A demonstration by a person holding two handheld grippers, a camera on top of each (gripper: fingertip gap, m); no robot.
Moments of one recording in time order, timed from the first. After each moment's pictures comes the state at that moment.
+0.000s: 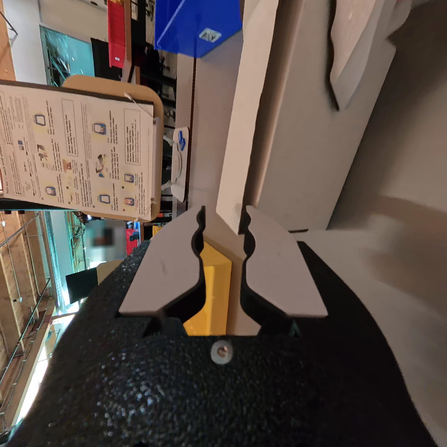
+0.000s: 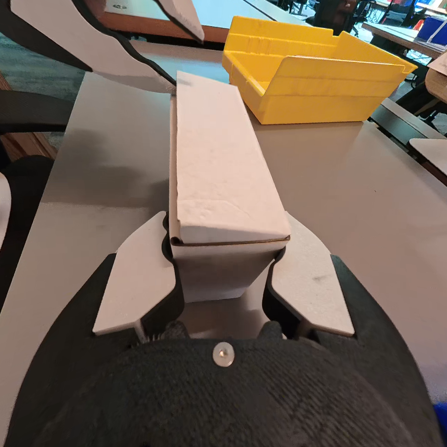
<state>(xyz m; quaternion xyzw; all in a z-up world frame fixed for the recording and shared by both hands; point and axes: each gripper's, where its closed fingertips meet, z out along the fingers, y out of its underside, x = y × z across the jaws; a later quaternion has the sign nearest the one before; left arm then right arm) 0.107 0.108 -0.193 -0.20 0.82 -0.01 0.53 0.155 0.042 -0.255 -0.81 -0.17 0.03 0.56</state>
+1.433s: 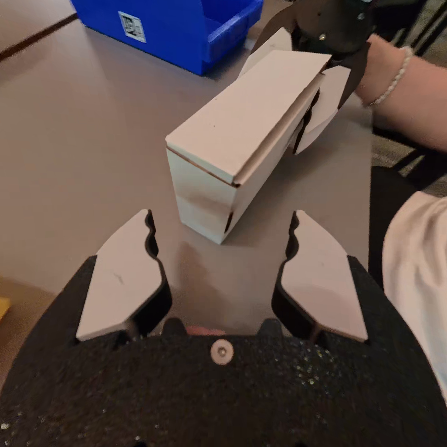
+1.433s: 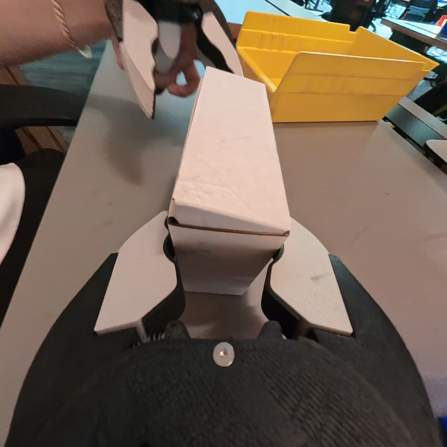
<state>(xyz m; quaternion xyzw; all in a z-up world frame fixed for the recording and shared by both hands) 0.102 0.124 -0.250 -0.41 0.77 -0.46 0.17 0.151 0.040 -0.257 -0.81 -0.18 0.05 0.55</state>
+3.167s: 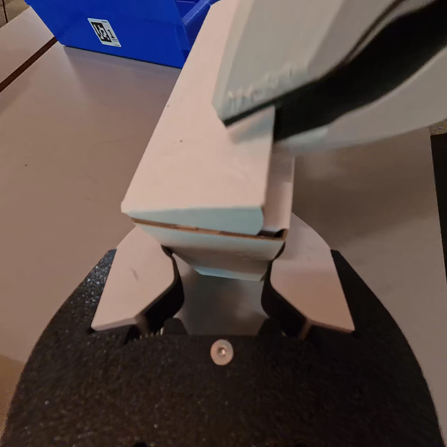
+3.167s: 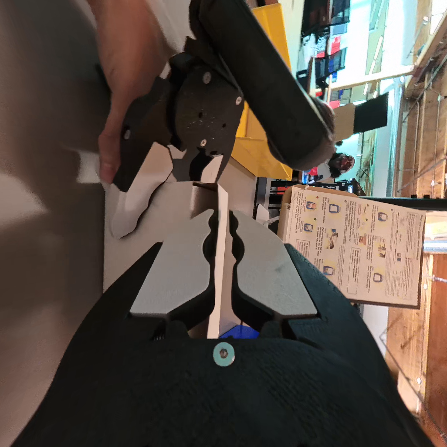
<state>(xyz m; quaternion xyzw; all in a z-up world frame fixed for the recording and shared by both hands) 0.130 0.088 -0.284 -0.35 0.81 -0.42 0.23 0.101 0.104 -0.192 -0.73 -0.43 -0.40 0.36</state>
